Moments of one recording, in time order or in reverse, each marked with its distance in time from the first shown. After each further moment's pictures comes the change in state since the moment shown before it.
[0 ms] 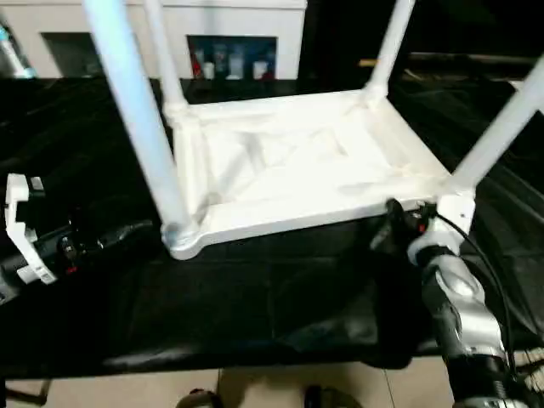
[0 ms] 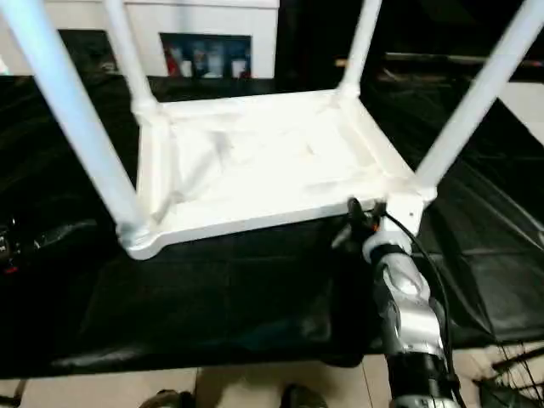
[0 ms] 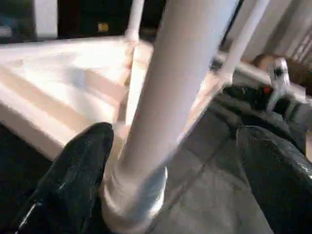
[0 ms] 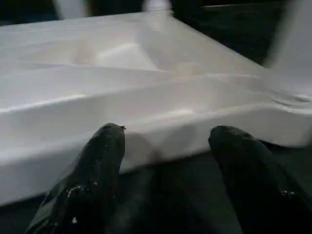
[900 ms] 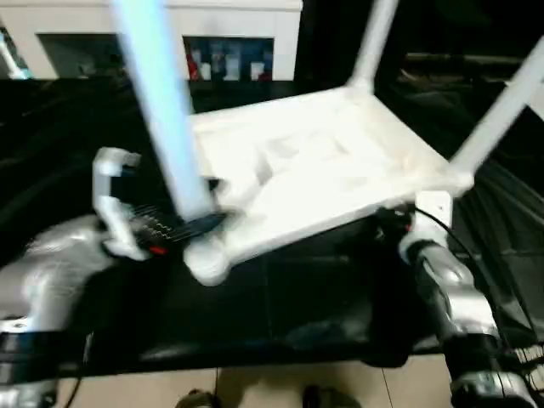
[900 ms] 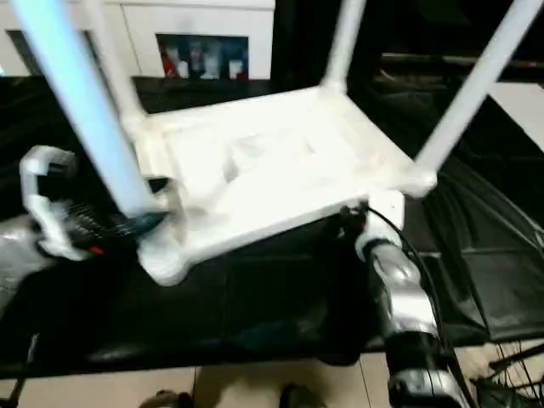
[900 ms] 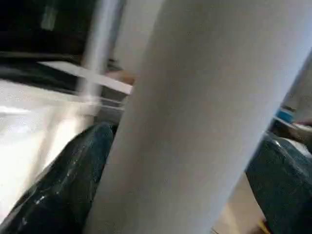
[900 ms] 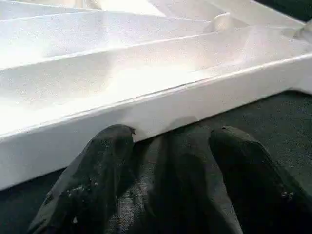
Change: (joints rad) left arm -0.171 -0.198 -0.306 -0.220 -0.103 0.151 -0.033; right arm -0.185 -0.046 0.096 0.219 -0.081 0.121 0.078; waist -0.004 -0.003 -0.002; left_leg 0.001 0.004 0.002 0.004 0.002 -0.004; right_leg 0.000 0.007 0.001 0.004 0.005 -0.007
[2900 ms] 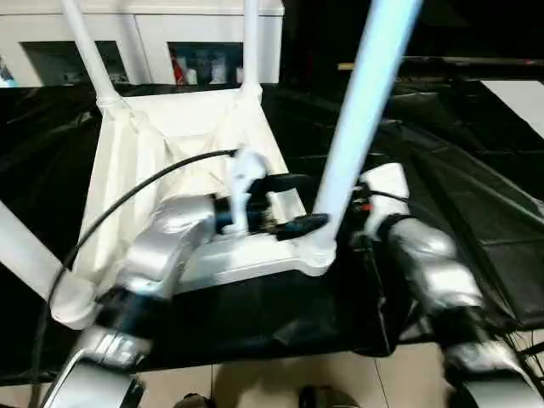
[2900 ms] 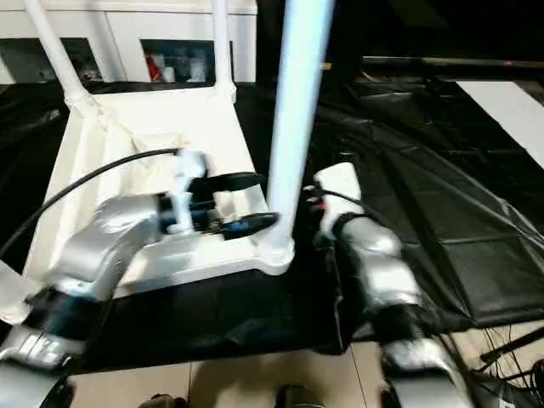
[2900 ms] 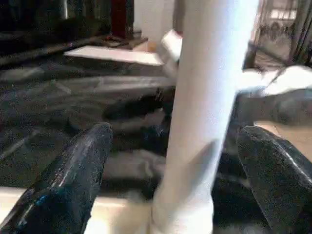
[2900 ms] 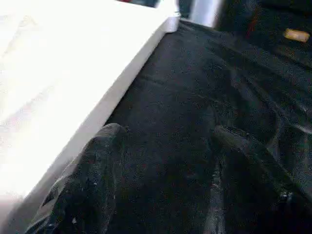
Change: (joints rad) left arm -0.169 -0.185 -0.231 0.260 0.395 -0.330 0.201; right arm -0.027 -0.076 0.110 -0.124 -0.010 -0.030 0.374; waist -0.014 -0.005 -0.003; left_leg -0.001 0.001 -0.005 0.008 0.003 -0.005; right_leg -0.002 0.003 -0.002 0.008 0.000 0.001
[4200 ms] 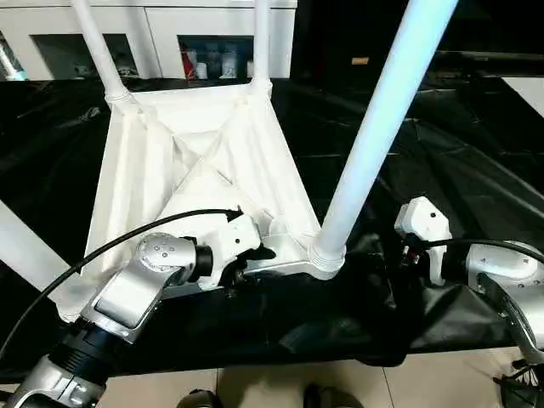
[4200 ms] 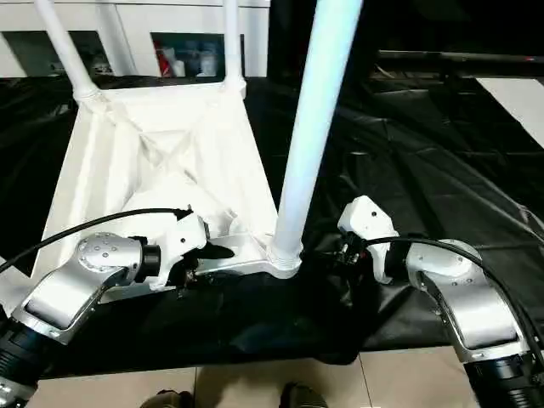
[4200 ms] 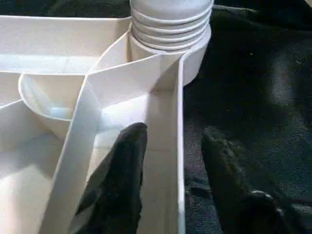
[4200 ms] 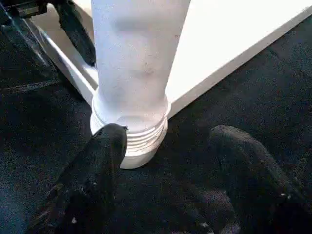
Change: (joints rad) left arm 0.109 0.183 -0.200 -0.104 0.253 0.099 0.006; right arm 0.219 -0.357 0.090 -0.469 0.102 0.199 0.453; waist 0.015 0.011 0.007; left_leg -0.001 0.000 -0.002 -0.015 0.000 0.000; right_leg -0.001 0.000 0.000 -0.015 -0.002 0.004
